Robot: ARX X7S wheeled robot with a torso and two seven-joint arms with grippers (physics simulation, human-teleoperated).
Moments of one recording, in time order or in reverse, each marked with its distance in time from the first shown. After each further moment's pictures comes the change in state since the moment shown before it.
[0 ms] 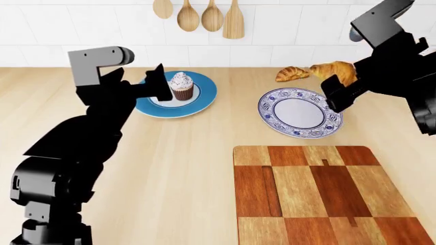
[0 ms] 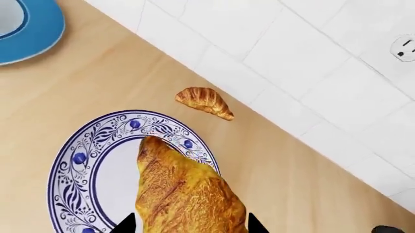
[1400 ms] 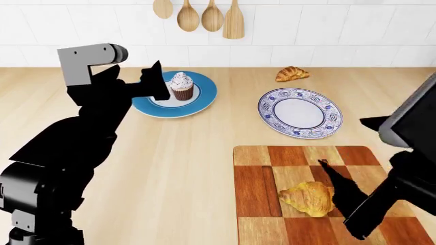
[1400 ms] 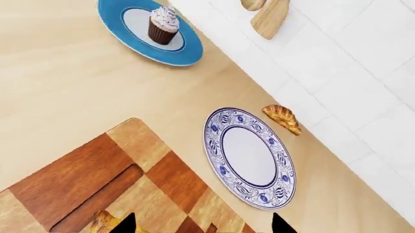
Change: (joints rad) left arm 0.023 -0.031 -0.012 0.116 -0.075 -0.056 -0.051; right arm 0.051 0.626 0.061 -0.828 1.786 0.020 1.113
